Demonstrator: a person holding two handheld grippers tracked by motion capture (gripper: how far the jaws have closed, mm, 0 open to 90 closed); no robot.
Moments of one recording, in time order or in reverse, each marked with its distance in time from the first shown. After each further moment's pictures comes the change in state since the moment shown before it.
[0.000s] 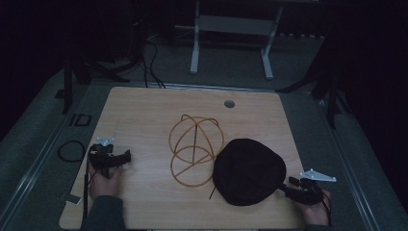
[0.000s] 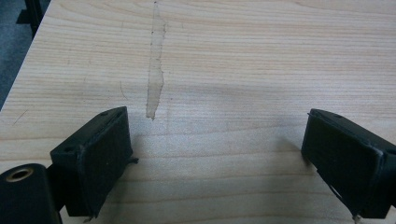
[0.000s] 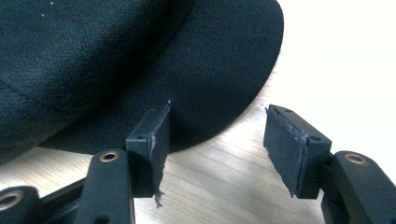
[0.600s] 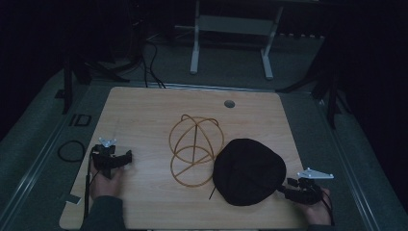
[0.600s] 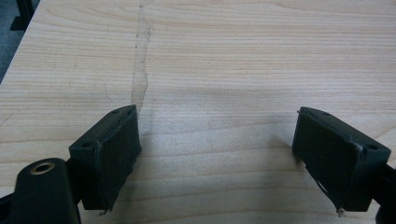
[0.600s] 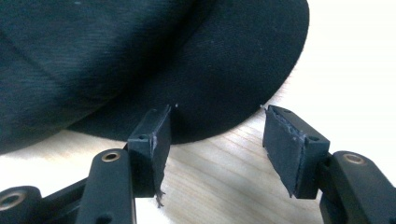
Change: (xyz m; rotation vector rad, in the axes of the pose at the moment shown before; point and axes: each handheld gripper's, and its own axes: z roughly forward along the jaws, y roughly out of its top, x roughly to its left) left arm -0.006 -0.002 -0.002 -0.014 -0.024 0.022; right arm 0.004 0.007 -0.003 0.072 0.038 -0.063
